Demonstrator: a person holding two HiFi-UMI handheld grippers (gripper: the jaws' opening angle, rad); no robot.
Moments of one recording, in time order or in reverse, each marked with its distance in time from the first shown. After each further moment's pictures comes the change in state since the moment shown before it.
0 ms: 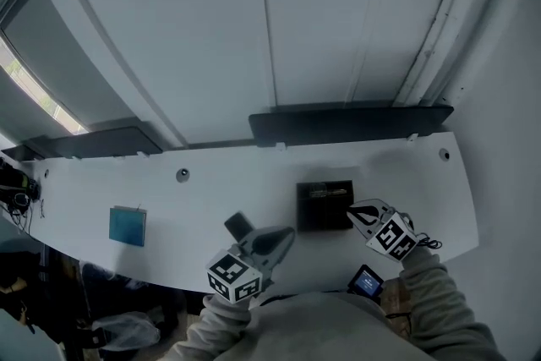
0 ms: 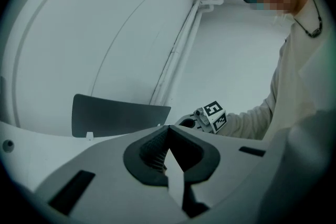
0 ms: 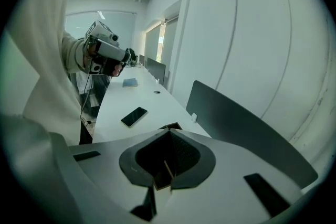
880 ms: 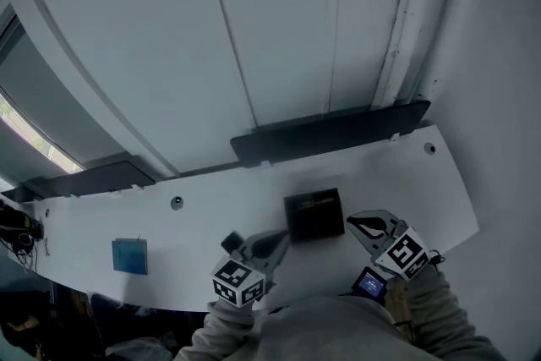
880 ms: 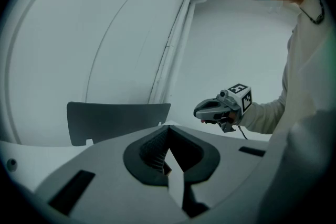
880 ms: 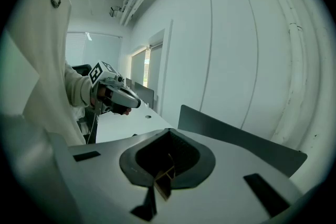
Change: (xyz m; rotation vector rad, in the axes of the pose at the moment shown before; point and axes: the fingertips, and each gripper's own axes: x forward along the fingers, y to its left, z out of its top) left arm 0.026 -0.005 0.008 0.093 0.049 0.008; right arm -0.087 0.007 0.053 0.141 -0.233 -0.140
